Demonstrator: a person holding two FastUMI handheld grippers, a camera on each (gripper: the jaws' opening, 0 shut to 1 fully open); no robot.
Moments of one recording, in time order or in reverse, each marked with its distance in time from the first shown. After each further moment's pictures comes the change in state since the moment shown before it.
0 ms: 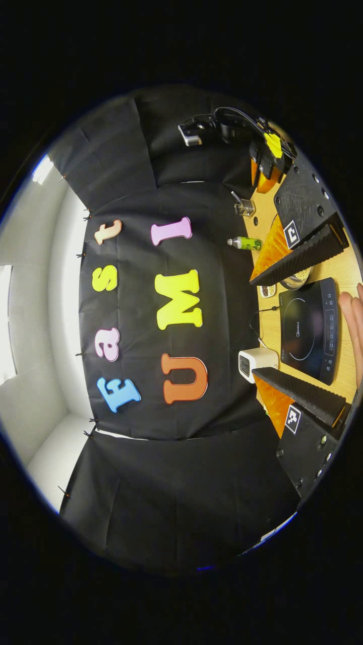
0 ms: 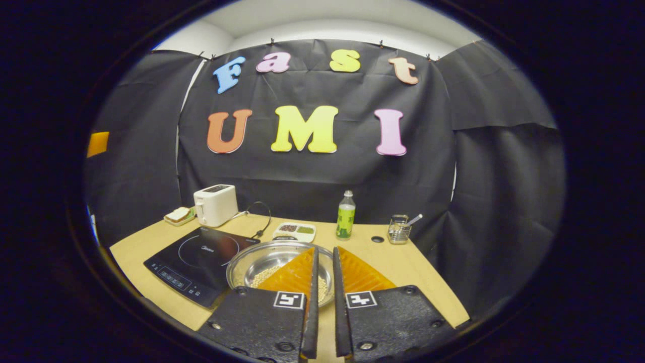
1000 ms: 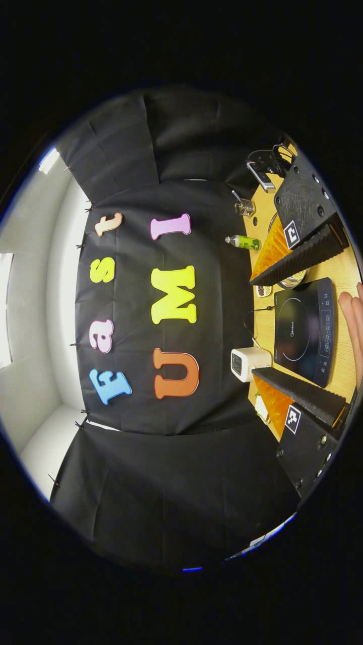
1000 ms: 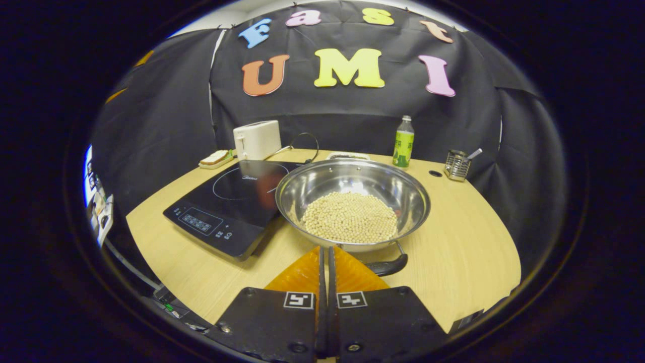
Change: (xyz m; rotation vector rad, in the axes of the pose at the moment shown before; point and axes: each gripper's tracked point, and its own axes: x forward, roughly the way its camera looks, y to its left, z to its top) left arm 0.000 0.017 -0.018 -0.060 0.024 0.028; right arm 0.010 0.083 -0.144 -0.019 0.306 0.170
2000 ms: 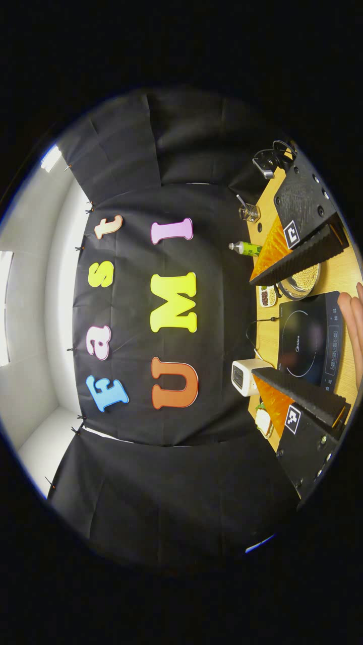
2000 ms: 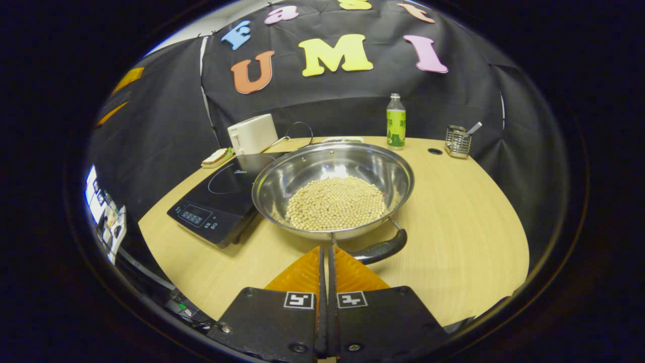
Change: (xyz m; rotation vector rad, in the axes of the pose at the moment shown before) left arm 0.039 -0.034 0.000 -0.005 -0.001 -0.034; right arm 0.002 -0.053 -0.013 0.050 0.066 0.082
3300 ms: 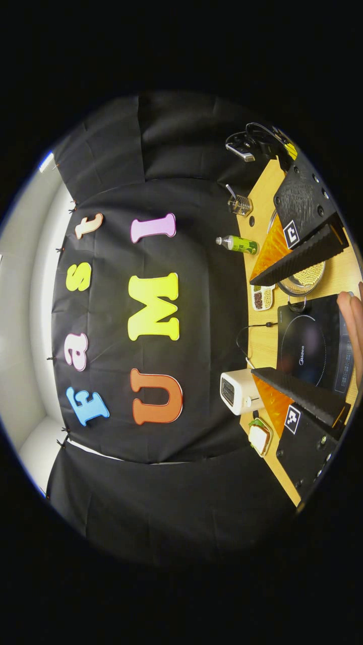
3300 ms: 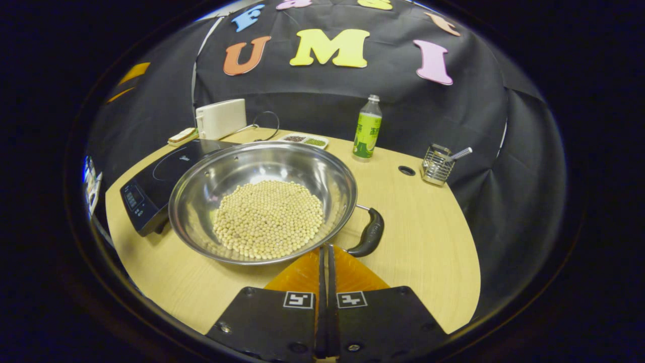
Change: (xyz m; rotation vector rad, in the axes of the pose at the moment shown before) left arm 0.086 -0.015 -0.047 -0.002 0.092 -0.029; right arm 0.049 -0.122 0.046 -0.141 0.030 -0.144
